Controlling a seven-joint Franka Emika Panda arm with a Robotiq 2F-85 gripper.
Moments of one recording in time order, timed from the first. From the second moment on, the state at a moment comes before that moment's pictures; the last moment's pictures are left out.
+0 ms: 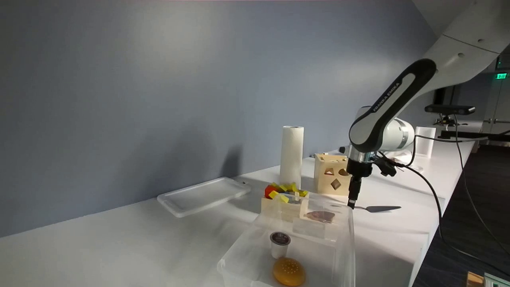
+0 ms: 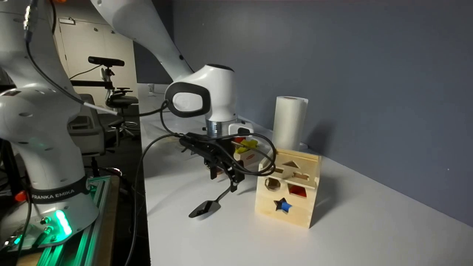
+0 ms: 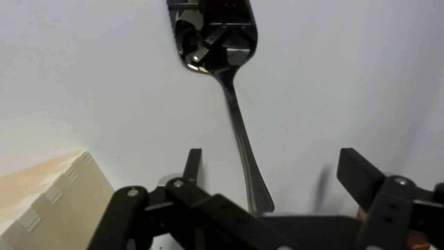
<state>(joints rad) -0.11 -0.07 -0.26 -2.61 0.06 2.63 -0.76</state>
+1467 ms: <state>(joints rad) -0.15 -0.03 -0.23 -2.56 0.06 2.54 -0.91</state>
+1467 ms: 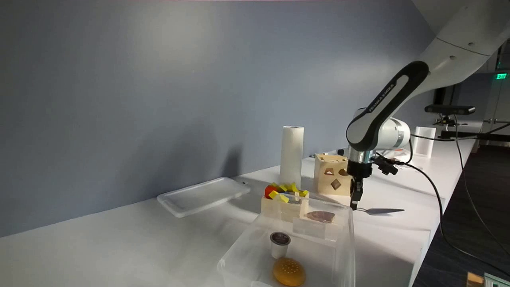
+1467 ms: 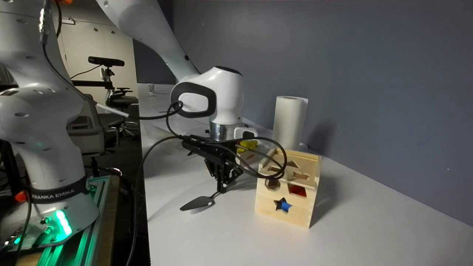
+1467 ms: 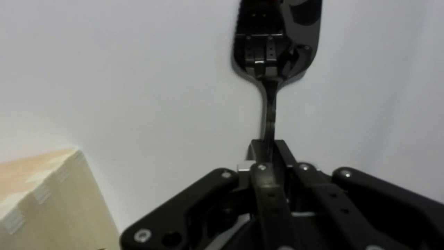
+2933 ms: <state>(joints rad) 0.06 -0.63 -0.17 -2.56 0.09 1.82 -1.36</state>
